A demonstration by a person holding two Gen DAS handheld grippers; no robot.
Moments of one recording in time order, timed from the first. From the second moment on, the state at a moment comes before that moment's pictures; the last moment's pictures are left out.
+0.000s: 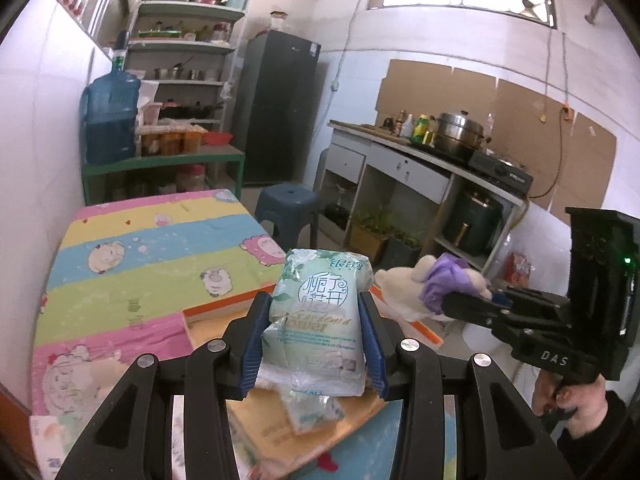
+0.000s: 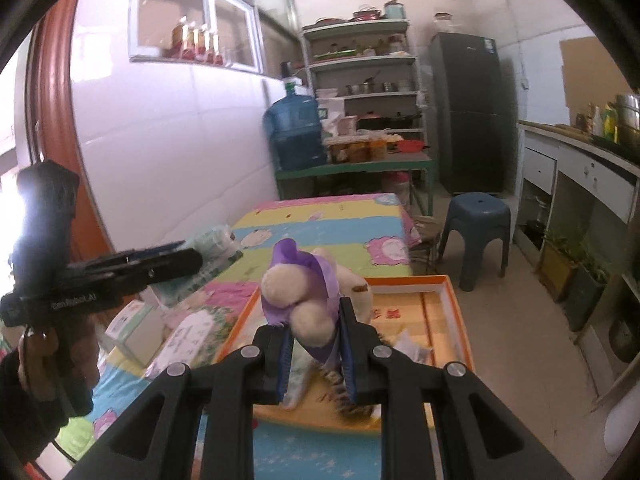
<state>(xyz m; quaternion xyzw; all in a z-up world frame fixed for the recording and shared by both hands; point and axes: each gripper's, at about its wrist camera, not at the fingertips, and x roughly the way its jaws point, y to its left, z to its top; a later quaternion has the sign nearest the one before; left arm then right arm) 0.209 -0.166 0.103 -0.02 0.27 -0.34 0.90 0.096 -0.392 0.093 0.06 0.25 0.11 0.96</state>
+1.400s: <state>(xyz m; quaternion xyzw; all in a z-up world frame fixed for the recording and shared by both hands) 0.327 -0.252 -0.017 -0.01 0.44 -0.27 0.85 0.231 -0.439 -0.004 0.13 0.34 0.12 0.92</state>
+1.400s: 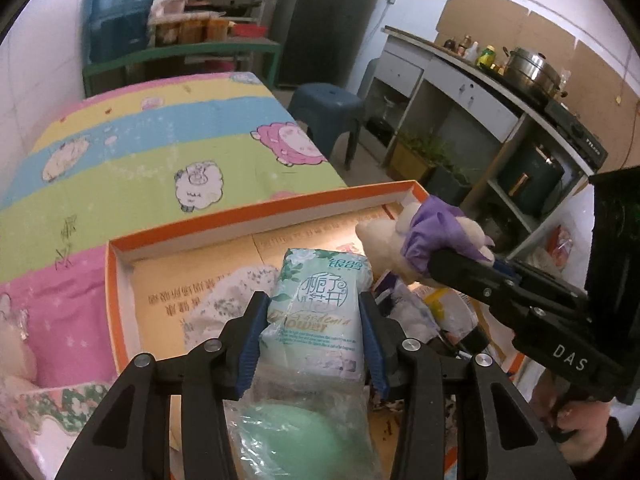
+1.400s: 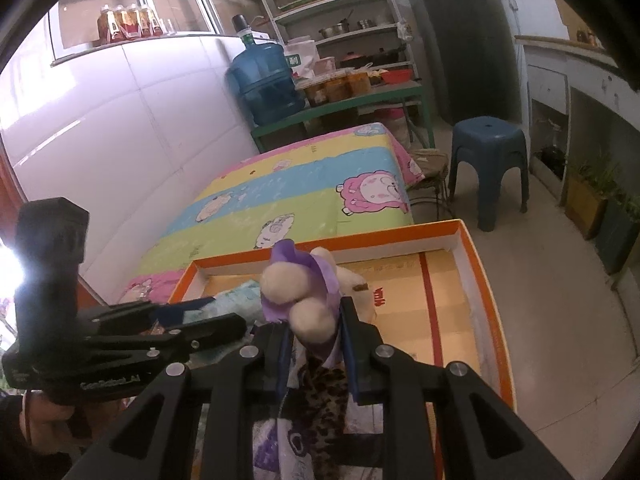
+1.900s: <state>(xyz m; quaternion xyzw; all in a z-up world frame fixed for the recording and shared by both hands) 0.307 -0.241 0.002 -0.03 0.41 -0.29 0.86 0.205 -0.435 0.010 0.16 0.31 0.14 0.93</state>
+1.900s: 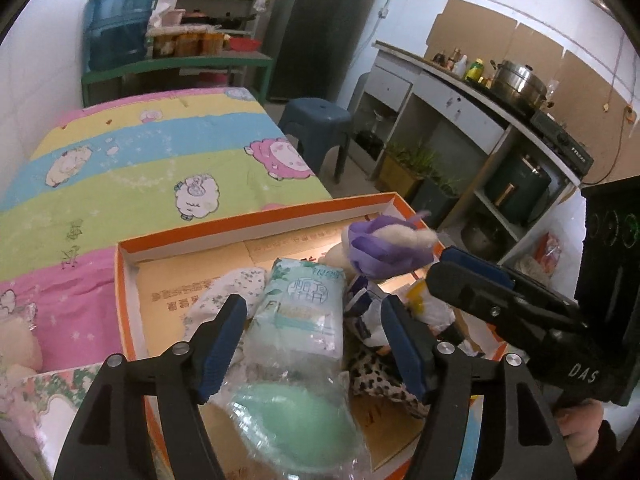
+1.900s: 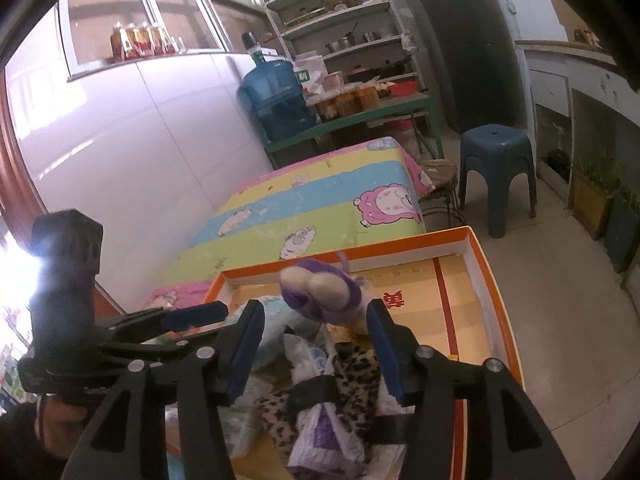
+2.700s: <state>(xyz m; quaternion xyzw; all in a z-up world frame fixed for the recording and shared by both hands) 0.201 -0.159 0.069 0.00 0.31 -0.24 0.92 0.130 -0.375 0.063 0.14 0.28 0.14 0.94</state>
